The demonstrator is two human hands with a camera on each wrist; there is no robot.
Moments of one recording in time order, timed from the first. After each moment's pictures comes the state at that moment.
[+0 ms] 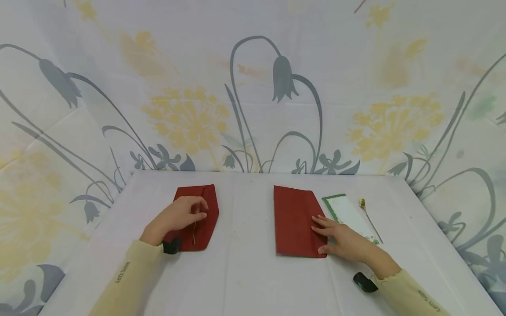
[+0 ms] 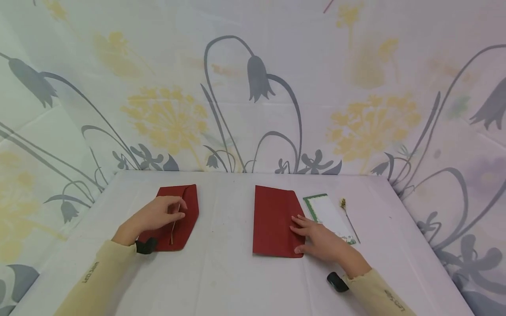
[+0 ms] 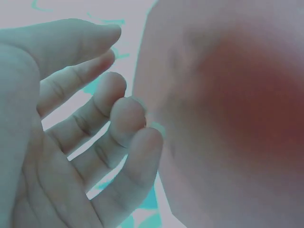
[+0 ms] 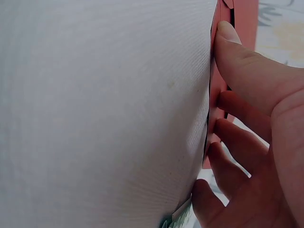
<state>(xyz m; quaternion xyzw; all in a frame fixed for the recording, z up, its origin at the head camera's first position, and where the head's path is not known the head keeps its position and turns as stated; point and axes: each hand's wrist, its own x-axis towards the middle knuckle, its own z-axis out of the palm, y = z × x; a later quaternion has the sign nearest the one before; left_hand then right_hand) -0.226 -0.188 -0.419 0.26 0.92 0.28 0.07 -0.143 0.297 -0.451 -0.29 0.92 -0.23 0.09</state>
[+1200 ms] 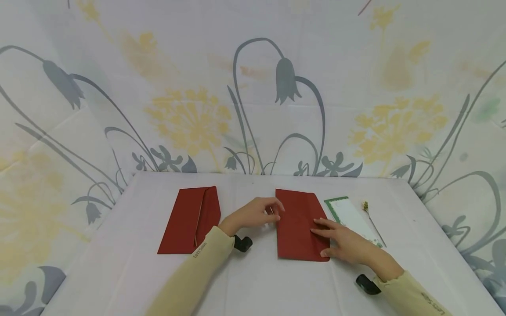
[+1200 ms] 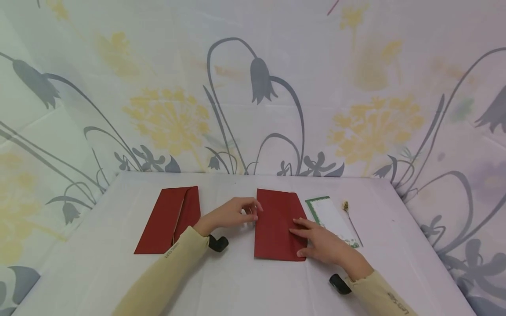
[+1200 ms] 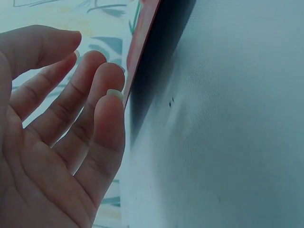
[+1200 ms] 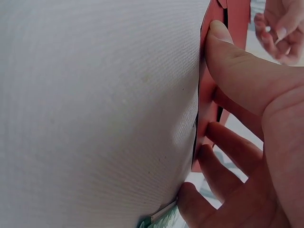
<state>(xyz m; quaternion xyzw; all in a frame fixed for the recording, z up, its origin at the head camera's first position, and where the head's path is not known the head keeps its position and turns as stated) -0.247 -0.012 -0.439 0.41 0.81 0.39 0.16 -0.144 0.294 -0.447 -0.29 0.93 -0.21 0.09</state>
